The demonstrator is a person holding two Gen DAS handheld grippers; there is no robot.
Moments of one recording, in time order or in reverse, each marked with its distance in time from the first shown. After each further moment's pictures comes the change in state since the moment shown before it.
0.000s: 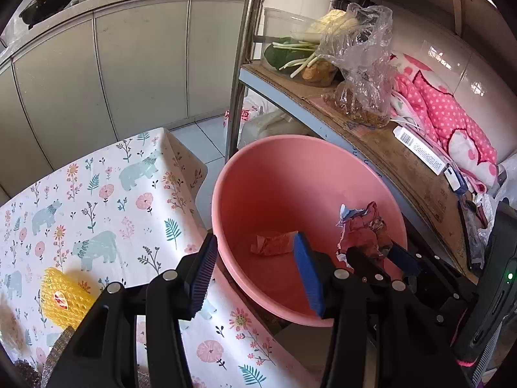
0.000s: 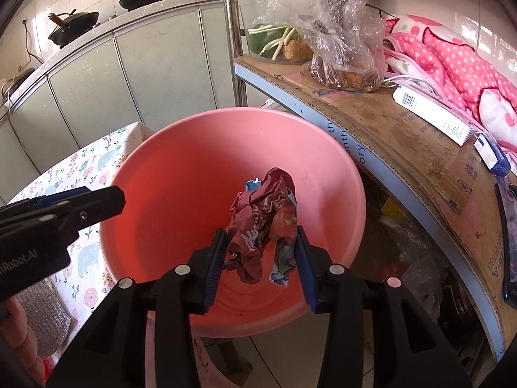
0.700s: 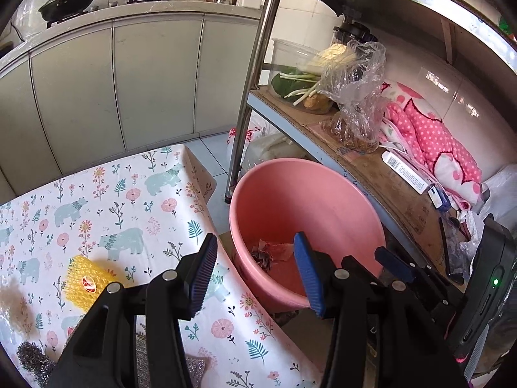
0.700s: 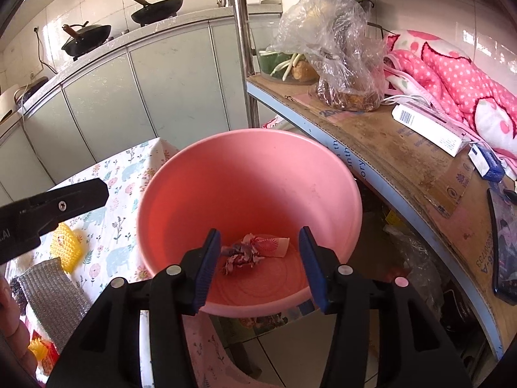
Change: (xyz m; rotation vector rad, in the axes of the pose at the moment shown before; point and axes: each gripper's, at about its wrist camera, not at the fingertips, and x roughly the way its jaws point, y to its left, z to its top) left arm -0.055 0.014 -0.010 -0.049 -0.092 -0.015; right arm -0.036 0.009 -0.002 -0.003 -0.064 0.042
